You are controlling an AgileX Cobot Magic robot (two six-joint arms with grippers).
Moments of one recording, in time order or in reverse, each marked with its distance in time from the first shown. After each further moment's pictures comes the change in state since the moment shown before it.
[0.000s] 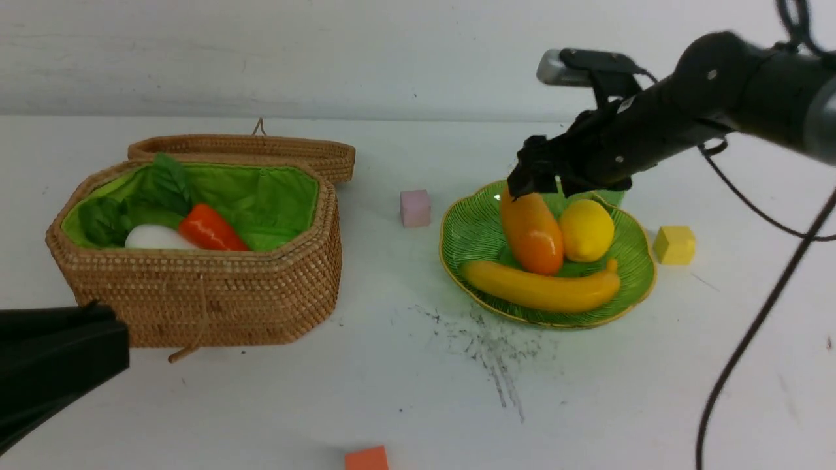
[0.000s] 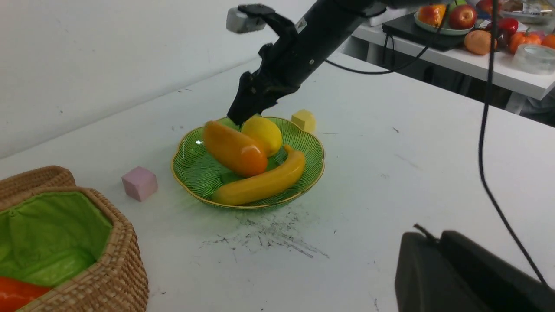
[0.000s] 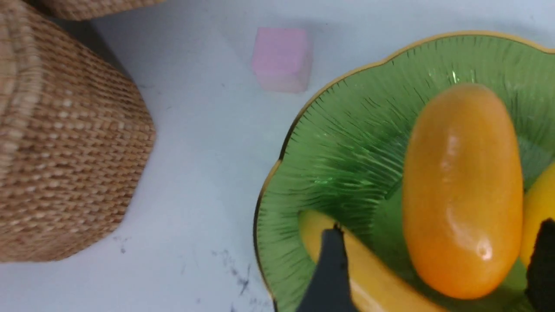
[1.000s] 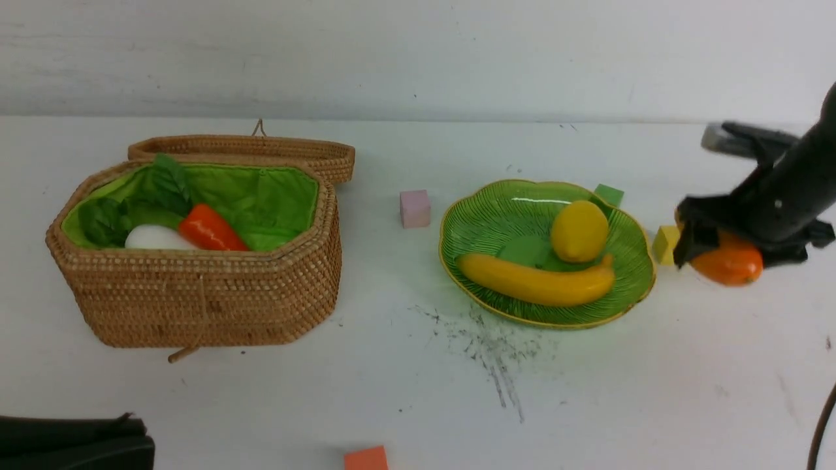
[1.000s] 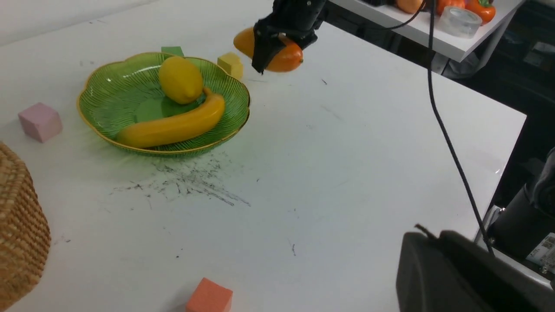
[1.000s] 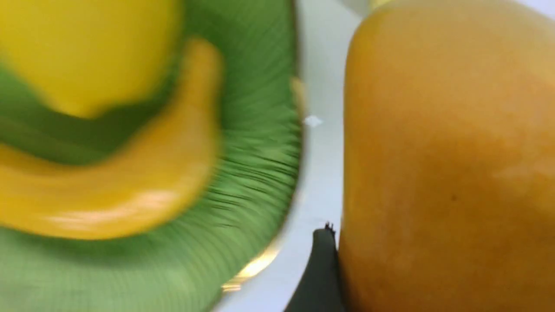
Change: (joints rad) right arm -0.275 0.015 0.082 -0.145 0.197 0.175; left arm 0.000 -0.009 0.000 -0.171 0.132 0.035
